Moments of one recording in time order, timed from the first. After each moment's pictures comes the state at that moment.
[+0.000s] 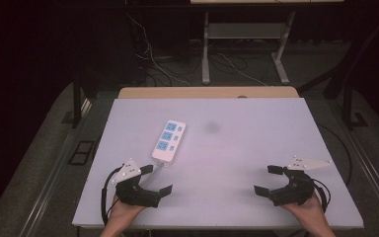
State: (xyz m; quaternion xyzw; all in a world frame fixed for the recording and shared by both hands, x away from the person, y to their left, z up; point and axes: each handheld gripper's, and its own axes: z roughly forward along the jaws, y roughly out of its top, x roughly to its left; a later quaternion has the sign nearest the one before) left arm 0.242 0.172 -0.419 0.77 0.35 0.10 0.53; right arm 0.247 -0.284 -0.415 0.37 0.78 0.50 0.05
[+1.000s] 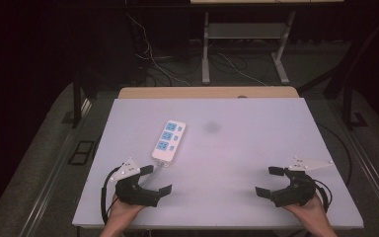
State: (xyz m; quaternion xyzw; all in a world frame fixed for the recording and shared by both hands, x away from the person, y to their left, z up) left arm 0.244 0.174 -0.418 0.76 0.36 0.08 0.53; right arm 0.245 -0.288 -0.415 0.37 0.78 0.50 0.04
